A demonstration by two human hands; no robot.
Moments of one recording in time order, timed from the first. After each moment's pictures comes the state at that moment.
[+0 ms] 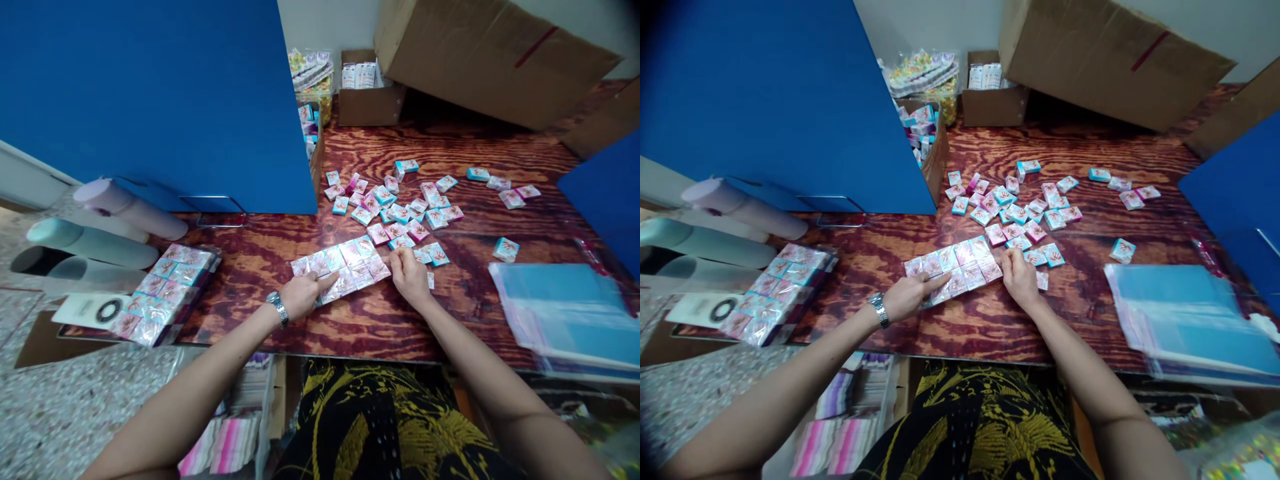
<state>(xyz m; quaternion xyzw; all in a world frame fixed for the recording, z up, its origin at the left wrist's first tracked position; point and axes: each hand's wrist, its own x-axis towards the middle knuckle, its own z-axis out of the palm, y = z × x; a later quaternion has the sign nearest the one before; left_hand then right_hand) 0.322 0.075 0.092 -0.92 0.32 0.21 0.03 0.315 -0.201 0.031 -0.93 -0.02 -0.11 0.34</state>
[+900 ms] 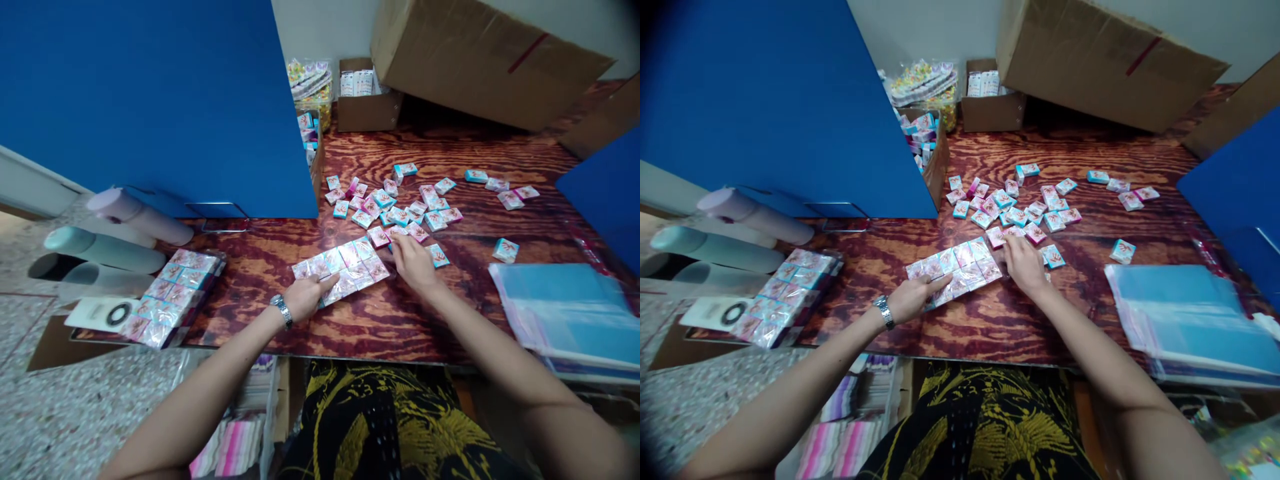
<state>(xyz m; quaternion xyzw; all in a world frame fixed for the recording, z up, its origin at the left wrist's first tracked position) 0.321 0.071 0.099 -0.92 0.31 0.23 0.04 0.341 -0.209 0.043 -0.97 -0.12 -0.07 0.21</state>
